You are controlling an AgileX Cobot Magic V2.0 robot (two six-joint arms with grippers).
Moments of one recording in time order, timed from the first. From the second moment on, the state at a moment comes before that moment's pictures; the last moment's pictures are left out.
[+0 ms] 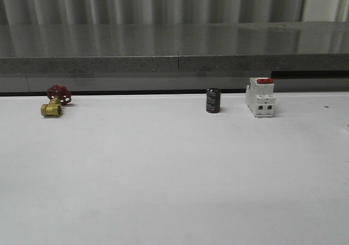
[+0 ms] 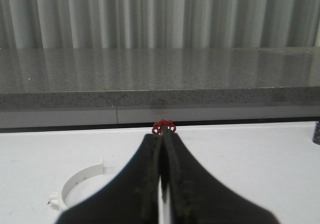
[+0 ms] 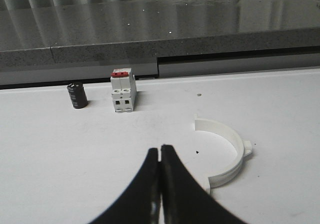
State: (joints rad) left arm -0.12 0.00 0.00 0.08 0.04 -0.07; right arm 0.04 -0.01 0.03 0.01 0.15 0.09
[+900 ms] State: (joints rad) left arm -0.12 0.80 -0.72 -0.02 0.65 -0.07; right arm 0.04 -0.01 0.03 0.01 0.15 0.09
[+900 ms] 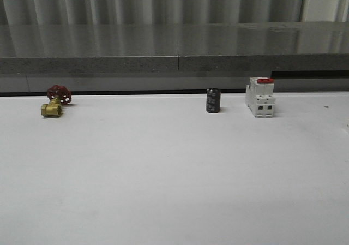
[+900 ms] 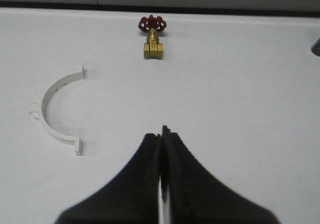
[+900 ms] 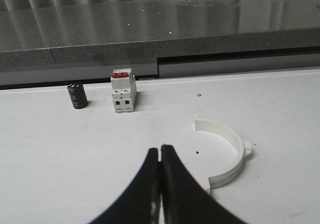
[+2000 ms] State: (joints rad) left arm 0.03 1.16 -0.84 -0.06 0.71 -0.03; right arm 0.04 -0.01 0.03 0.01 0.15 0.09
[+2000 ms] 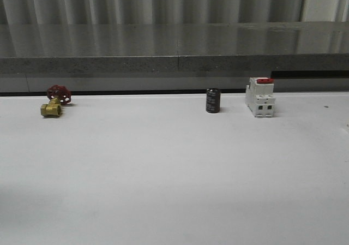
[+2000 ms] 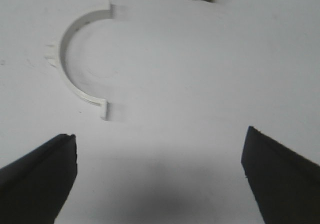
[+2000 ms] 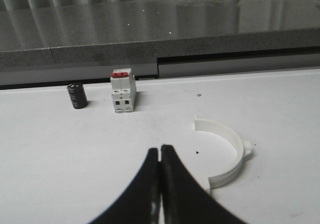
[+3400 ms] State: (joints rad) left arm 0.29 2.01 -1.30 -0.19 0.69 0.35; right arm 0.04 -0.01 0.03 0.01 0.15 0.09
